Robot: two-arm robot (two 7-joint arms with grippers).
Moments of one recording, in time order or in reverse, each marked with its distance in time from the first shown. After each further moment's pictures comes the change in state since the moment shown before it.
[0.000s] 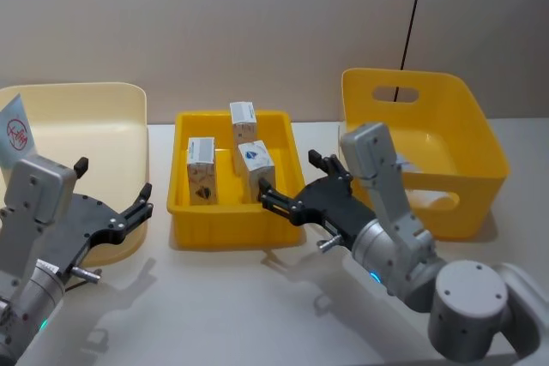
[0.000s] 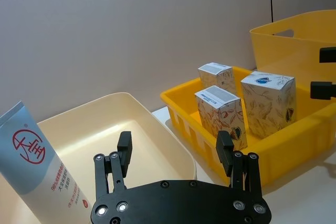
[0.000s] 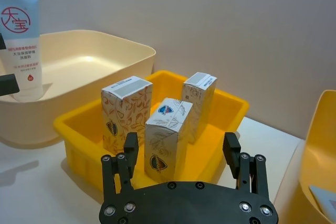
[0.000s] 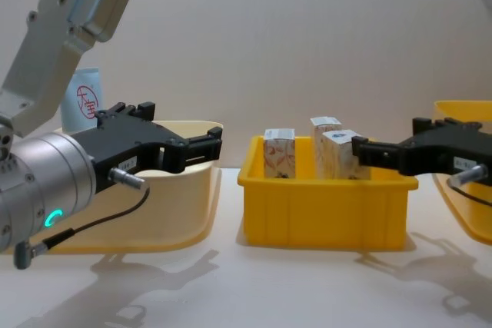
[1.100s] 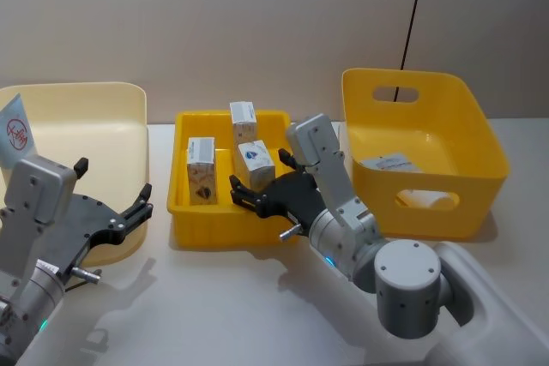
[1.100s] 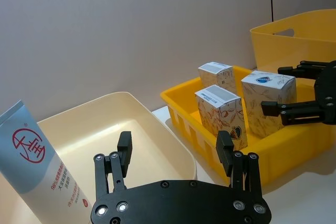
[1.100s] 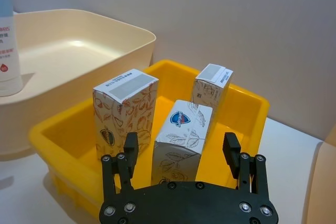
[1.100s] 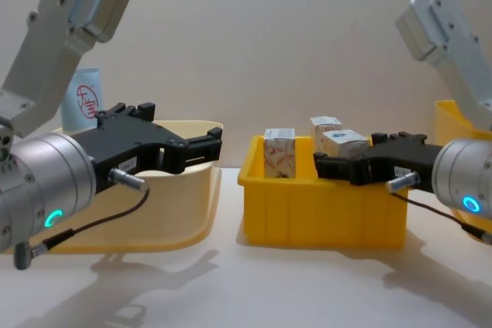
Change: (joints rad) left arm 0.000 0.000 0.000 0.001 0.000 0.001 0.000; right arm 0.131 -0.113 -0.055 0.181 -0.096 0.041 -0.046
